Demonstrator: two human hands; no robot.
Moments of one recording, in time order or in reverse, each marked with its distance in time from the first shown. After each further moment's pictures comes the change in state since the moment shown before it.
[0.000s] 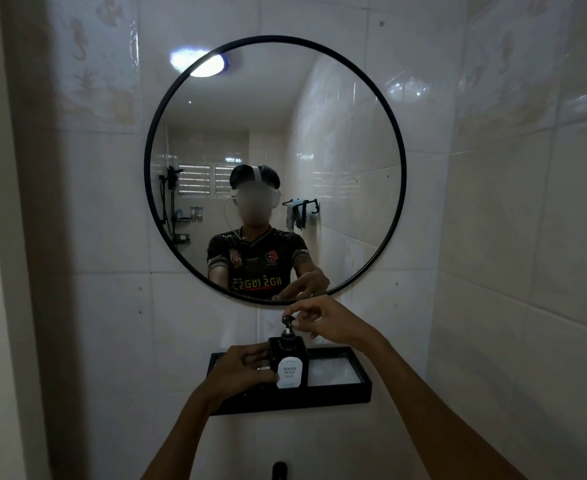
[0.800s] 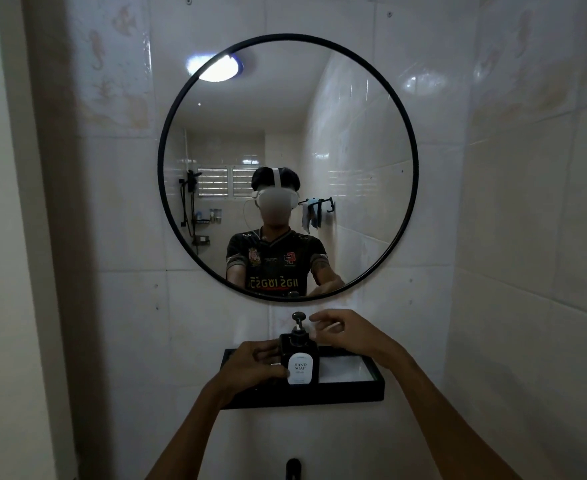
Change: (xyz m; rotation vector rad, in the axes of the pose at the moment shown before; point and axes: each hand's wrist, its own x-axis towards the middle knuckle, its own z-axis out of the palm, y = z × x) left_hand -0.009 0.009 0.001 0.032 0.023 -0.020; right_hand -0.022 0.030 0.005 0.072 0.064 0.128
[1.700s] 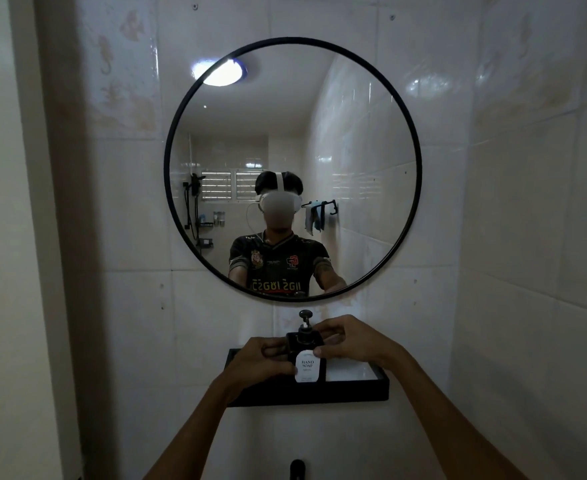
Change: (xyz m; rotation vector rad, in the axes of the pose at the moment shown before) left_hand 0.009 0.004 0.003 -0.012 -0.032 0.022; right_hand 0.003 0.008 0.002 -0.130 -0.081 -0.003
